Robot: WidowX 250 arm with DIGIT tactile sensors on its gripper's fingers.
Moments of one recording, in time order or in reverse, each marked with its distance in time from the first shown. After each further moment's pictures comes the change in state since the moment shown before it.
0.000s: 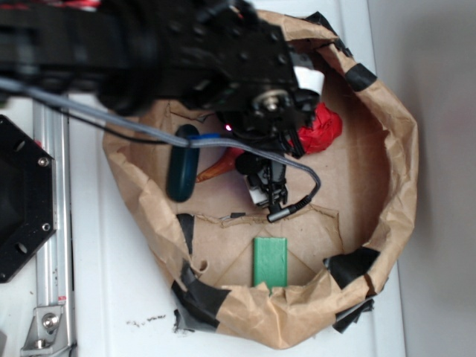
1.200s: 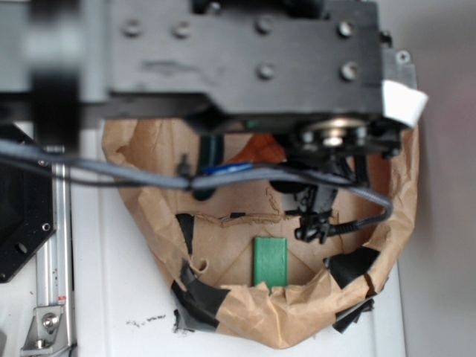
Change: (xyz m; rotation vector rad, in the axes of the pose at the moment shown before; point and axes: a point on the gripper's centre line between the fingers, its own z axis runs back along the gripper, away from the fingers) arm 0.009 -0.039 0.135 0.063 -0.200 -0.294
